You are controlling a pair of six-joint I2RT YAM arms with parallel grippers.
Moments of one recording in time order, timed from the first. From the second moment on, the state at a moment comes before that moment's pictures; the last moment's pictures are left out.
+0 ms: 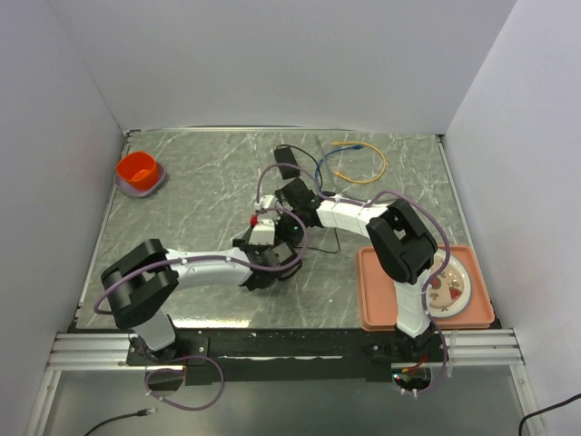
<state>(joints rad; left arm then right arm) -1.03 1.62 0.89 -0.51 -0.73 -0.97 0.70 1.98 1.32 -0.41 -0.41 -0.40</state>
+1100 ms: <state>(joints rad) -1.10 1.69 0.90 -0.50 -0.83 -0.94 0.70 1.99 1.31 -0.38 -0.41 -0.30</state>
